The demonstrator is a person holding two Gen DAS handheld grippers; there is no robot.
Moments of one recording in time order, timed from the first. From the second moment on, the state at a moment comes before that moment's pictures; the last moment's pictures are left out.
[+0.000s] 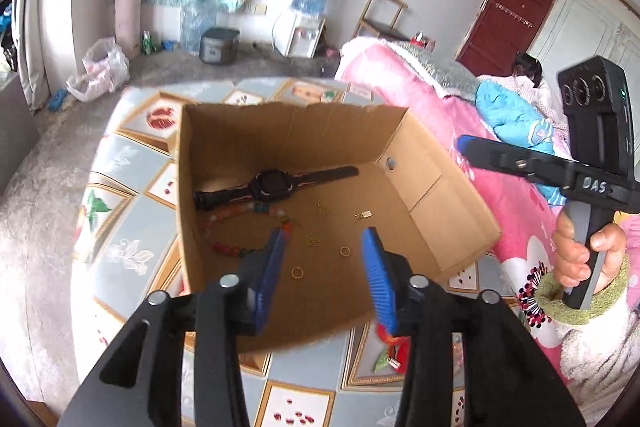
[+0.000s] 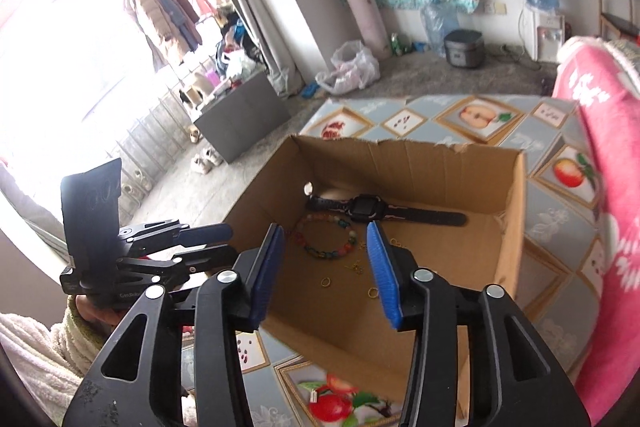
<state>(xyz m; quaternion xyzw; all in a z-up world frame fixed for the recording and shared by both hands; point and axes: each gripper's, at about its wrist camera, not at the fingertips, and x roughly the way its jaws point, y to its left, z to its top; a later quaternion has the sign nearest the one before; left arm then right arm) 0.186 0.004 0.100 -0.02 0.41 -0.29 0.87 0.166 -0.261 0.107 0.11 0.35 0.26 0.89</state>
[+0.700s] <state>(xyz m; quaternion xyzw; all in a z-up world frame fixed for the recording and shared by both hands) 0.078 -0.004 0.045 0.08 0.42 -0.24 0.87 0.029 -0.290 0.002 0.16 0.43 0.13 0.88</state>
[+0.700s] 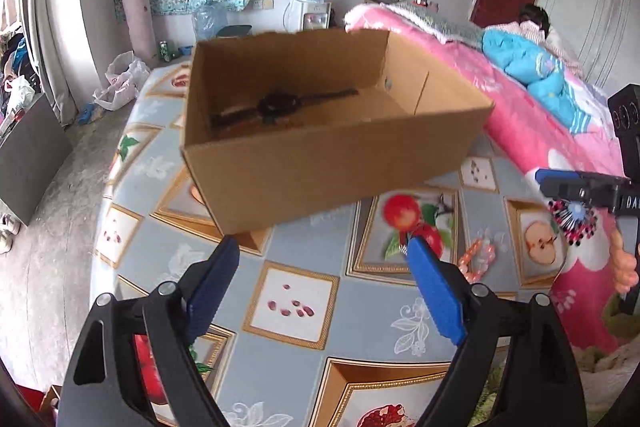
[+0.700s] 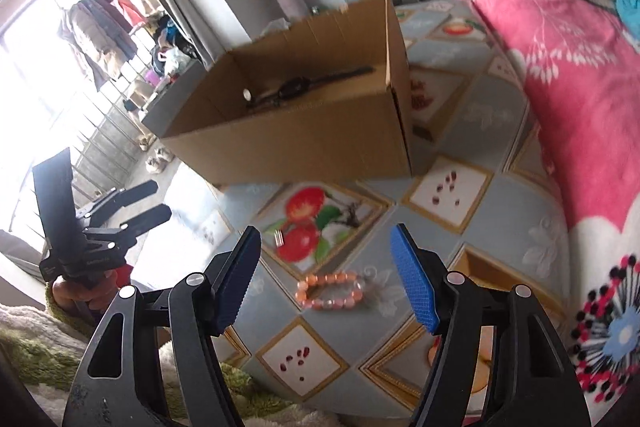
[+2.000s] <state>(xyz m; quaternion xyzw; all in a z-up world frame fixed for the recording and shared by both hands) 0.107 -0.042 -0.037 0.12 0.54 -0.16 0.82 0.040 -0.249 -0.059 0.03 0.52 0.08 0.85</state>
